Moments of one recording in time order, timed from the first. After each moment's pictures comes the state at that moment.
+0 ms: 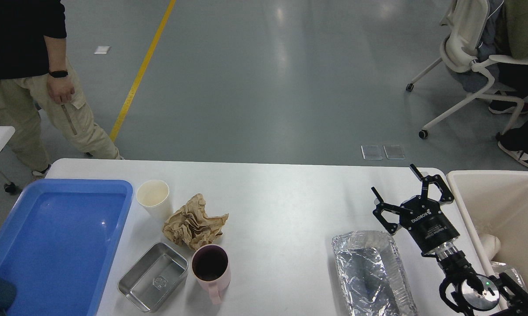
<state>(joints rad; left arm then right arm) 0.38 1.34 -1.33 -1.50 0.22 -0.22 -0.20 0.16 -0.22 1.31 0.91 0.09 0.80 -0.07</state>
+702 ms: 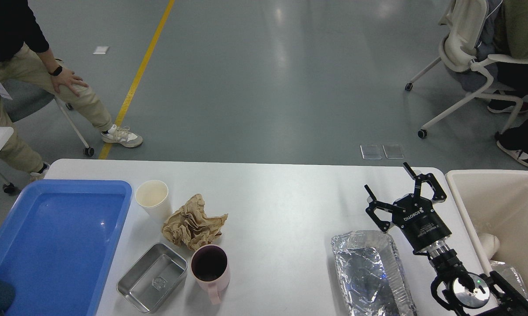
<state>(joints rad) 0.29 1.21 -1.30 -1.34 0.27 -0.25 -0.20 0.17 -0.19 1.31 0.91 0.09 0.80 -0.07</state>
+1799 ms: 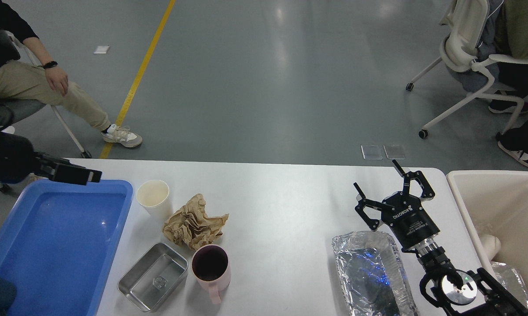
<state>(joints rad) -1.00 0.93 -0.39 -1.32 1.79 -0.81 -0.37 0.19 -0.15 1.29 0.92 0.09 0.80 -0.07</state>
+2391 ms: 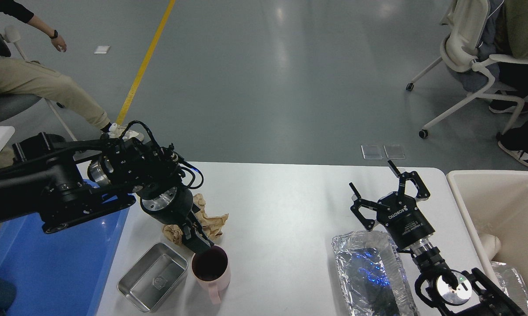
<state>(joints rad) -1.20 0.40 0.04 -1.30 2.00 -0.80 -0.37 0.19 -0.13 1.30 0.92 0.09 0.80 -0.07</state>
